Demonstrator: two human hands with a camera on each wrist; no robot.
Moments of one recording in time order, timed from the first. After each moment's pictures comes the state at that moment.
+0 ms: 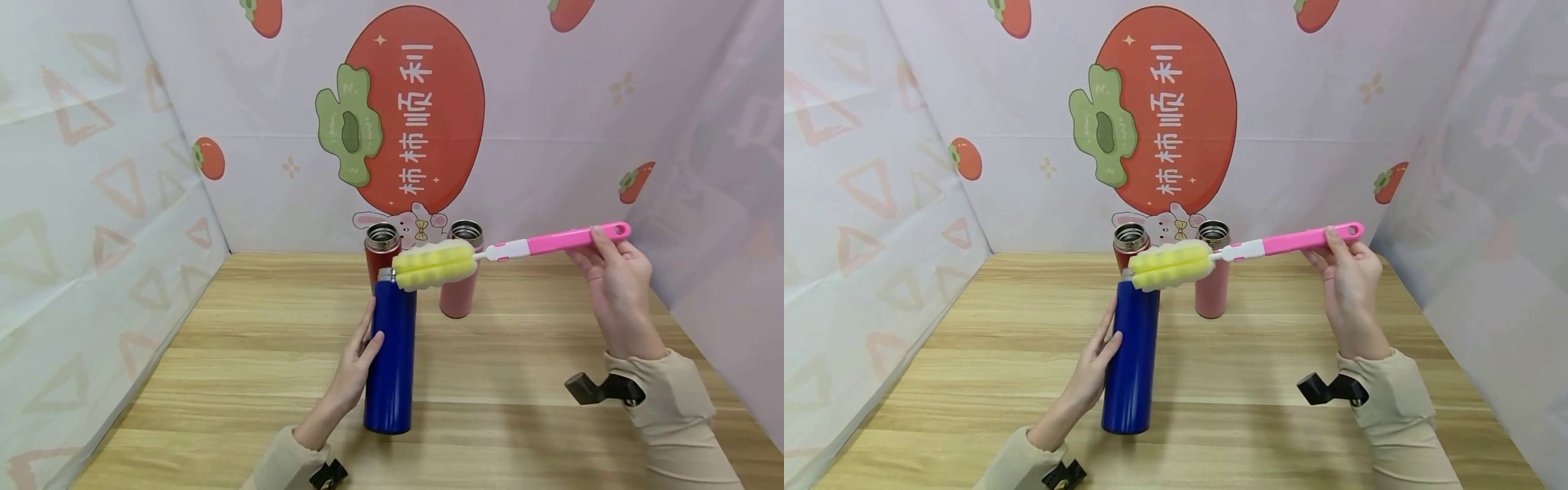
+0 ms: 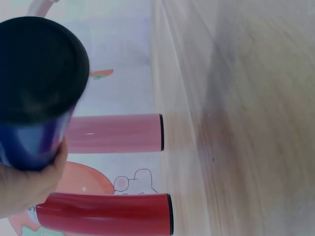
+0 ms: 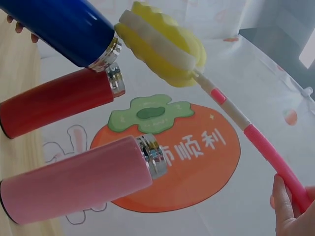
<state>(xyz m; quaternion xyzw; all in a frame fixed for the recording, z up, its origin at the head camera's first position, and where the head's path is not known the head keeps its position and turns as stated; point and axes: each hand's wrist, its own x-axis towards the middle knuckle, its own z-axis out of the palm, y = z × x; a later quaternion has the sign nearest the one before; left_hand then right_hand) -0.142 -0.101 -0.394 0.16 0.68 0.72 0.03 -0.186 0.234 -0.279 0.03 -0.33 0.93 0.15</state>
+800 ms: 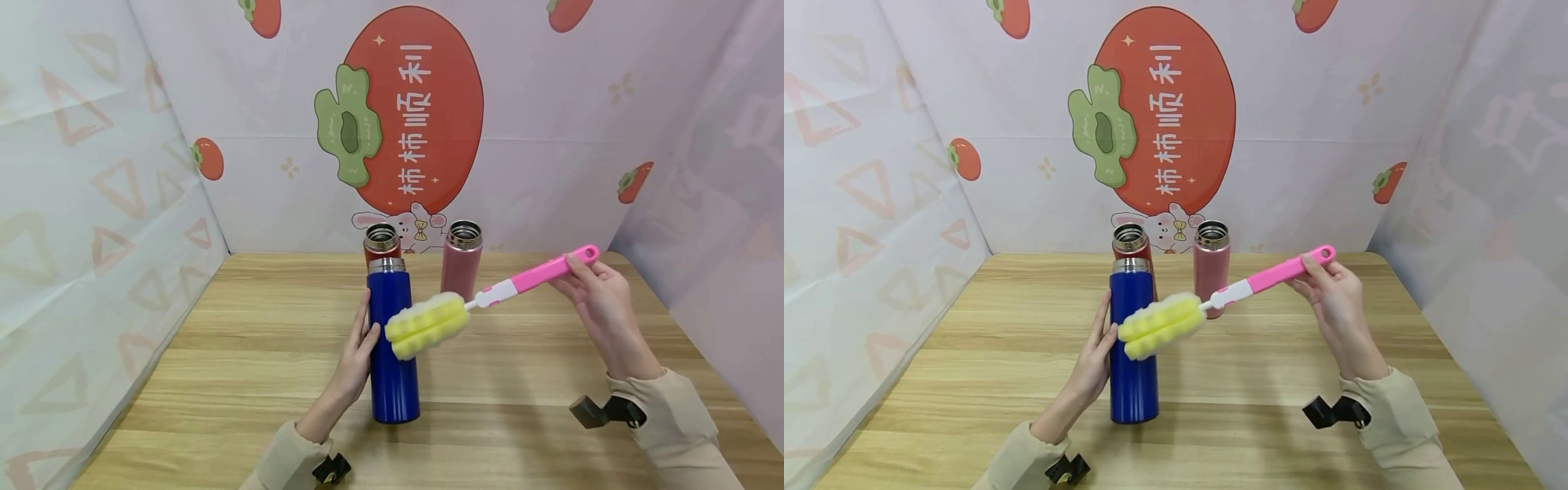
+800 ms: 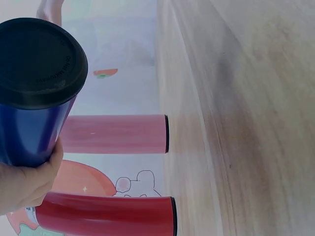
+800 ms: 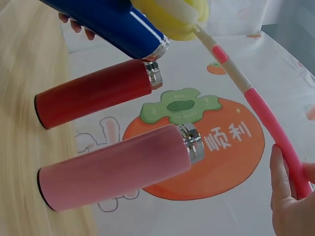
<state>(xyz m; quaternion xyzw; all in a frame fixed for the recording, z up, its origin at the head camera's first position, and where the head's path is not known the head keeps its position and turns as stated) -0.148 -0.097 -0.388 0.16 0.61 0.77 0.05 -0.174 0.236 -0.305 0.06 -0.42 0.90 0.04</state>
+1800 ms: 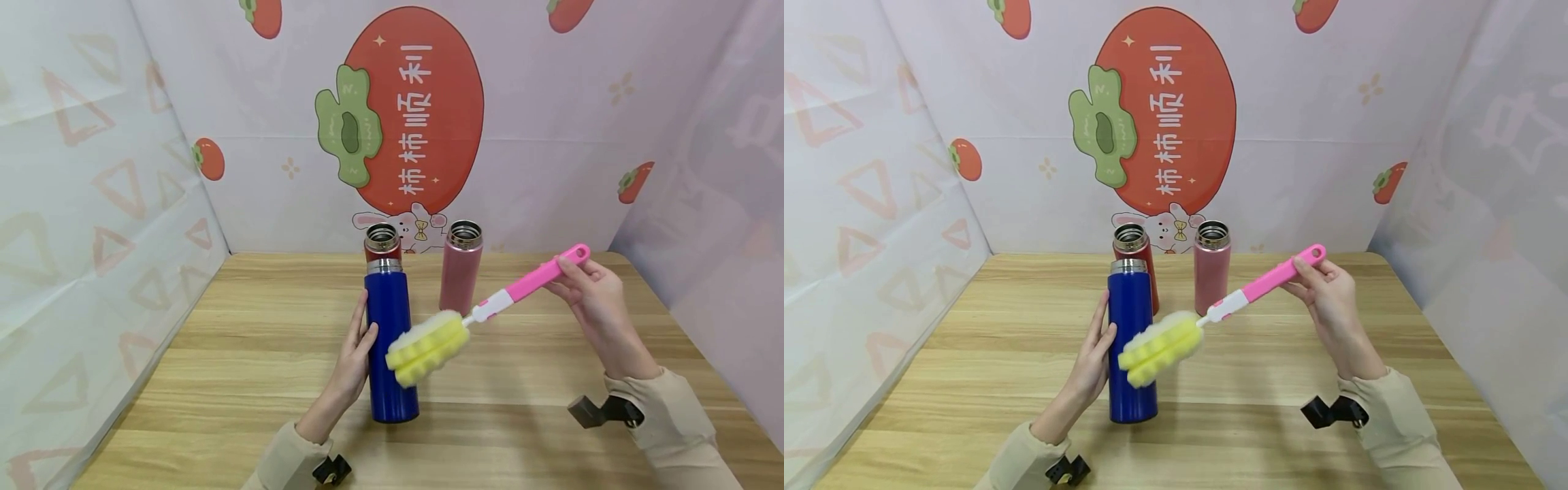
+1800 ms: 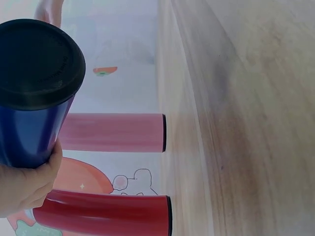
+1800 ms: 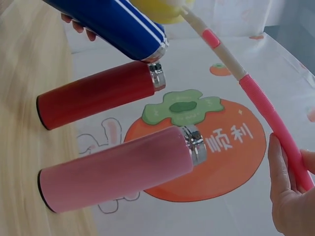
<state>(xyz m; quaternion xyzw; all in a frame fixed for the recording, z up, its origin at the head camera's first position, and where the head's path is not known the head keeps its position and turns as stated) -0.149 -0.100 -0.390 0.14 0.61 0.78 0.04 -0.176 0.229 -0.308 0.10 -0.44 0.89 0.05</state>
